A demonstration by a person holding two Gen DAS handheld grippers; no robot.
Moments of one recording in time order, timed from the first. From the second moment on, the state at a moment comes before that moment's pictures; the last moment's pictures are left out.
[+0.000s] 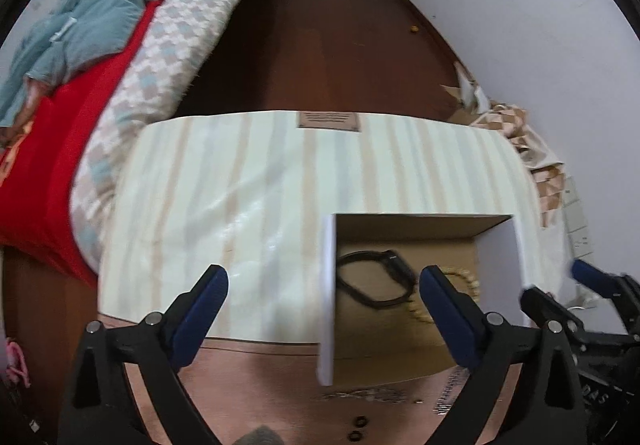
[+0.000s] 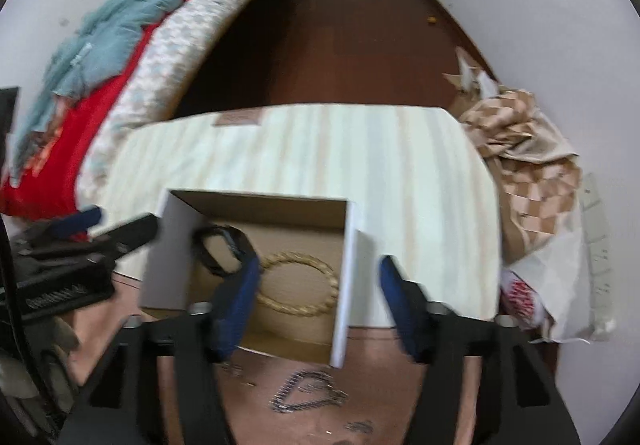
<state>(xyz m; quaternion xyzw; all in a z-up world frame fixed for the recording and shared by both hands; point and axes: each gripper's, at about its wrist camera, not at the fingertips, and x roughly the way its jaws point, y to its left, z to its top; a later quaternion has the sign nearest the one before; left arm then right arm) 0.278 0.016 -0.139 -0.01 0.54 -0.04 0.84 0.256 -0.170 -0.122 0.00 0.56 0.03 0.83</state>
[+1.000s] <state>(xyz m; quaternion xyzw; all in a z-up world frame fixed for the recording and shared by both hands) 0.184 0.025 -0.085 0.03 0.47 0.01 0.88 0.179 -0.159 -0.085 -0.01 0.52 -0.04 0.86</state>
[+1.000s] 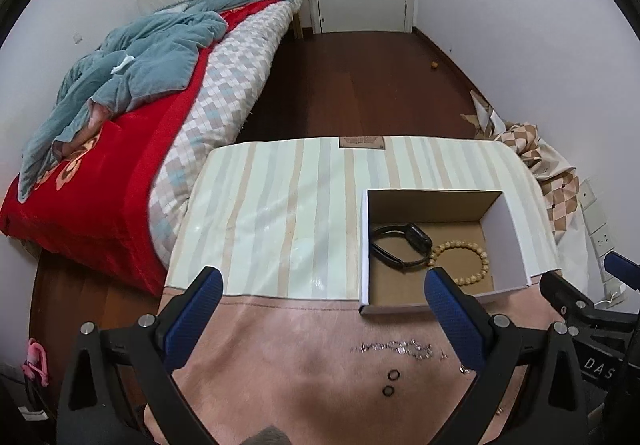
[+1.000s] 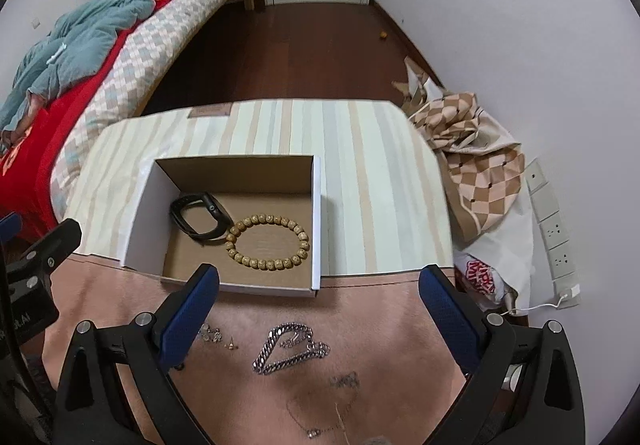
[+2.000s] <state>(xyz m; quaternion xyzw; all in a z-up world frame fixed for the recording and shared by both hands) 0.106 0.028 -0.169 0.05 0.52 0.04 0.85 0.069 -0.234 -0.151 0.08 0.57 -0.09 0.81</state>
